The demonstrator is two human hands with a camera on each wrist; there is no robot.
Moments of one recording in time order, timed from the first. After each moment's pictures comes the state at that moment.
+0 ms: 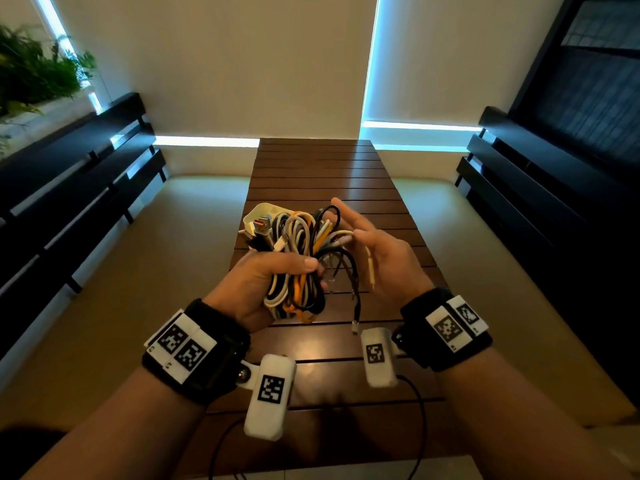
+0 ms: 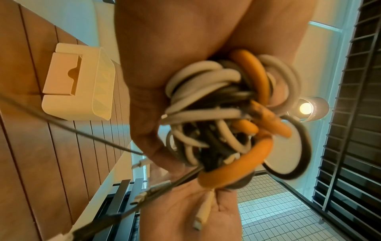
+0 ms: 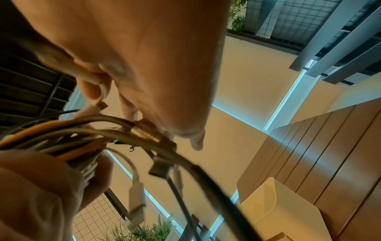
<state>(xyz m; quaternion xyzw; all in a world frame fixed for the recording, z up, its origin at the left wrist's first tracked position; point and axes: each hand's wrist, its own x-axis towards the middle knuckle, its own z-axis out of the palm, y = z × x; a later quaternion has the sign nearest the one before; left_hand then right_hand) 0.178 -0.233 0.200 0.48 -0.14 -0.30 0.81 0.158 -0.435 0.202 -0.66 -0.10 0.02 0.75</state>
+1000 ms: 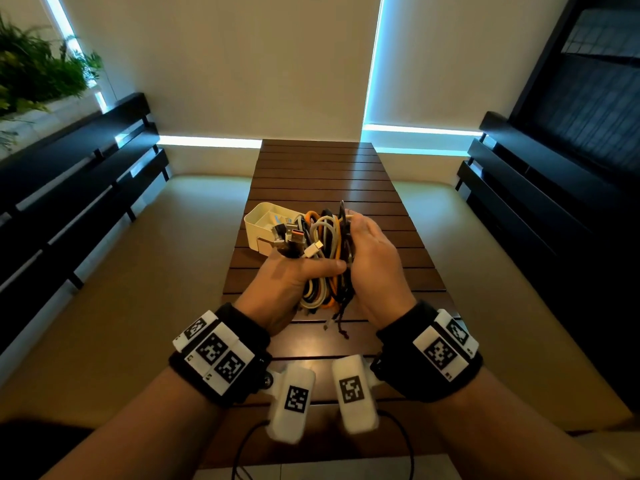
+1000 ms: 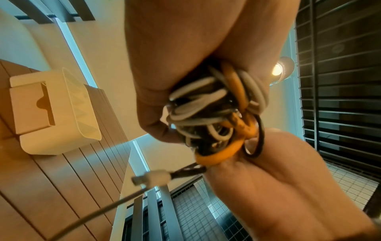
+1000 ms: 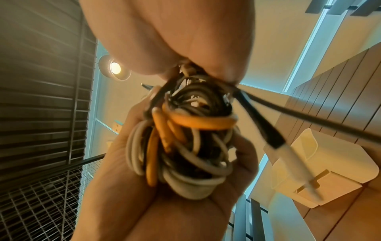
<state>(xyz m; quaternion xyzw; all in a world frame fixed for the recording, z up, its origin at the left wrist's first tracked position) 0.152 -0.267 0.208 0.58 -0.14 -0.17 0.79 0.138 -0.392 0.216 -0.69 0.08 -0.13 0.70</state>
